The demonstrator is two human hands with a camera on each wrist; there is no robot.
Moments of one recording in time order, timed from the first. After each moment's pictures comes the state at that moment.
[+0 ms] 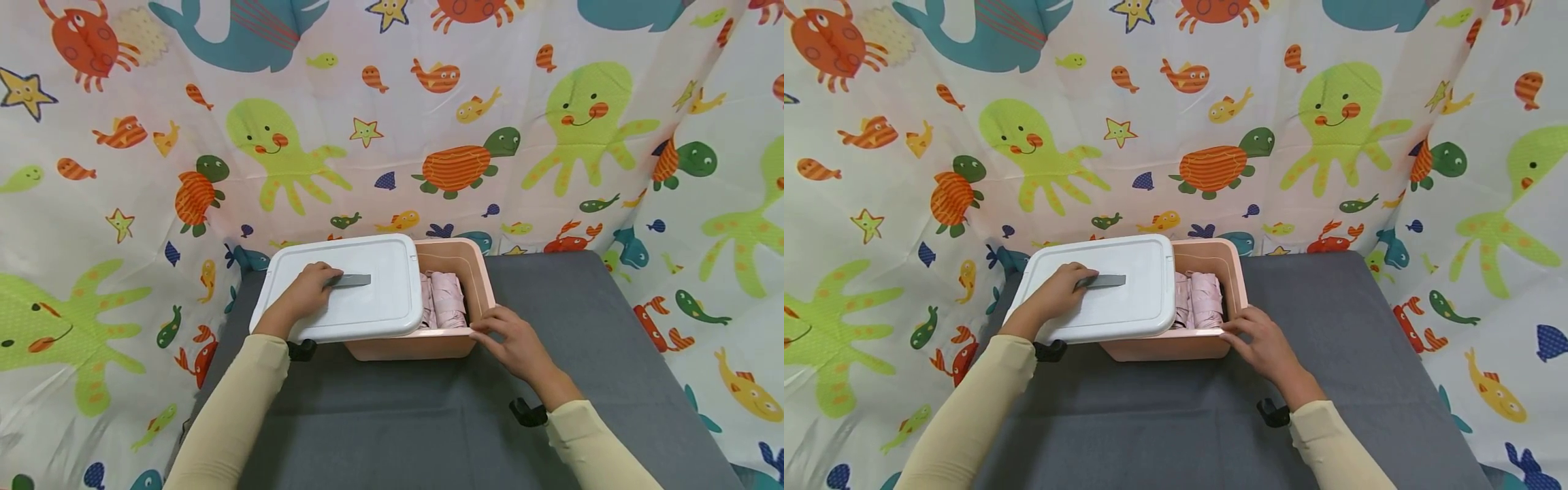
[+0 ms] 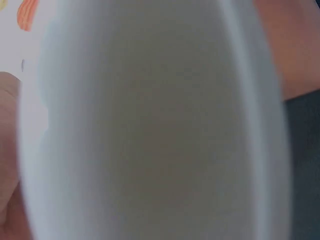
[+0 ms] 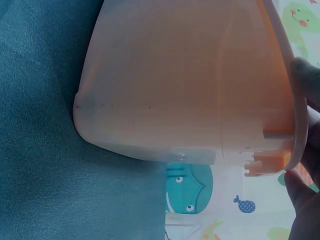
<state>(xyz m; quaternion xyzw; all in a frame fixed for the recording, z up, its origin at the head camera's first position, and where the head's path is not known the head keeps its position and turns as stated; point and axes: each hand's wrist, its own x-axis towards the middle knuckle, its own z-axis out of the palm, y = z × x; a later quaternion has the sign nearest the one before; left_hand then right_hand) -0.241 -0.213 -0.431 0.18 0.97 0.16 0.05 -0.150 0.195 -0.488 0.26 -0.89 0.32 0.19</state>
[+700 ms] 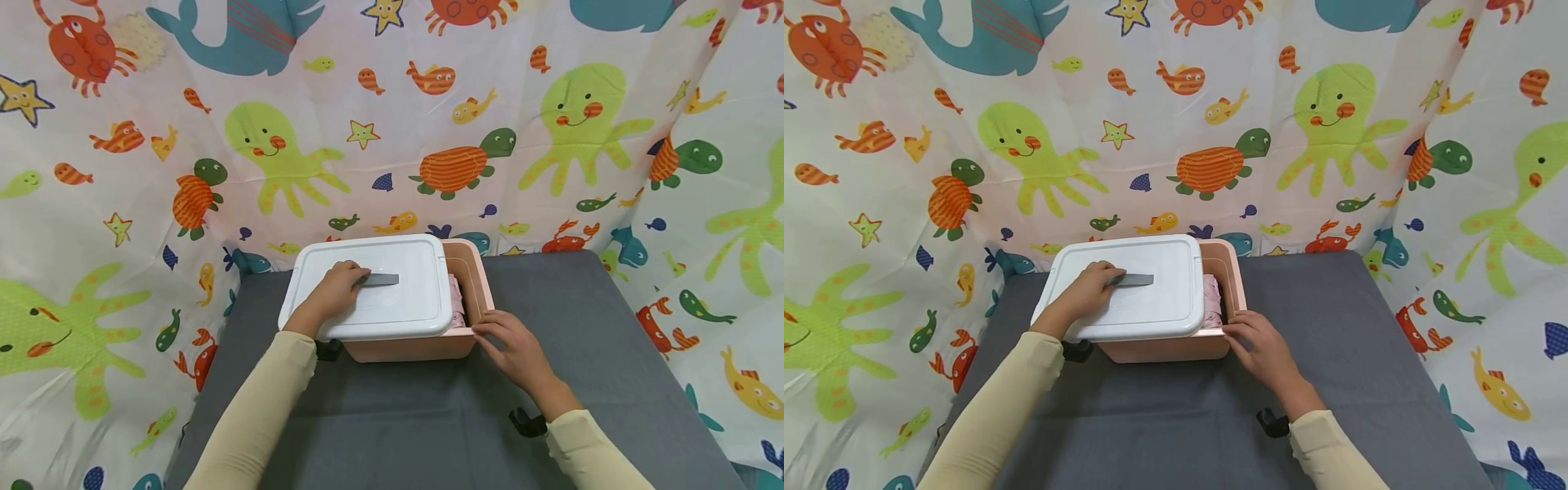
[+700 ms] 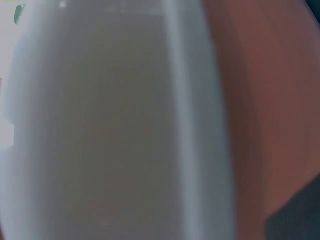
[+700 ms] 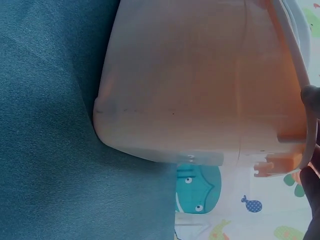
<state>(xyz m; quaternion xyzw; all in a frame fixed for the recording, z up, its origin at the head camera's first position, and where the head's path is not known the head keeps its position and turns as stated) -0.248 -0.158 -0.435 0.21 0.97 0.13 0.04 -0.141 0.199 -0.499 0.28 -0.87 0.31 0.27</state>
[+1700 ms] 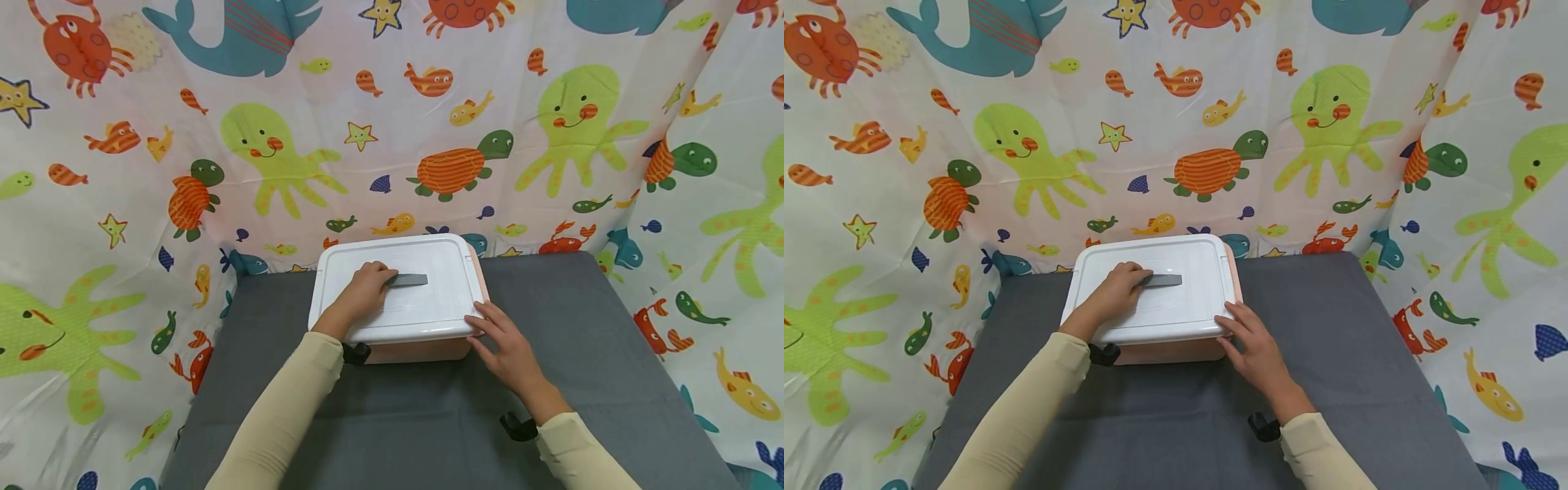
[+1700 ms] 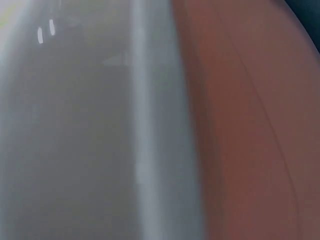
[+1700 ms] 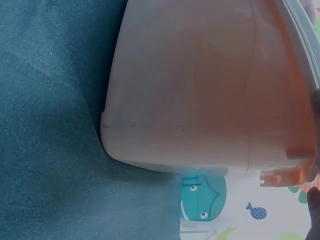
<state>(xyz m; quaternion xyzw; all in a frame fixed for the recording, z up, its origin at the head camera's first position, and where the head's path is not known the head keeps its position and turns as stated) -0.246 -0.103 -0.434 0.23 0.96 0.16 0.04 -0.139 0.188 -0.502 0.25 -0.88 0.32 0.25</state>
